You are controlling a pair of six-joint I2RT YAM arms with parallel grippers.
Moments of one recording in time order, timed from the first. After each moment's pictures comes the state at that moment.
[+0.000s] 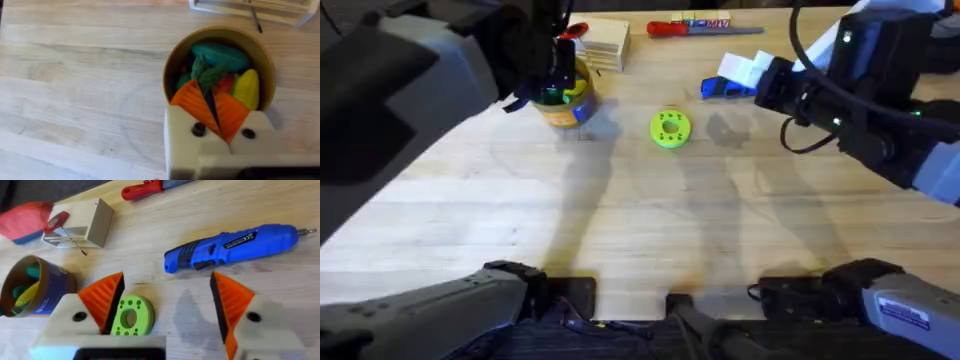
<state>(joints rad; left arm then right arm) -0.26 1.37 1.06 -0.59 -0.46 -0.15 0.26 1.19 0.65 -0.01 -0.03 0.50</state>
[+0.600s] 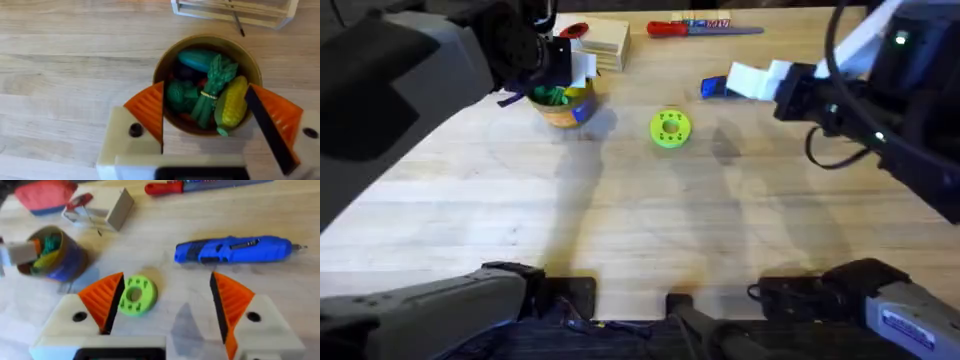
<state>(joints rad) -0.18 1.41 1.06 -0.52 -0.30 -0.11 0.26 0.98 0.65 -0.18 -0.10 0.33</state>
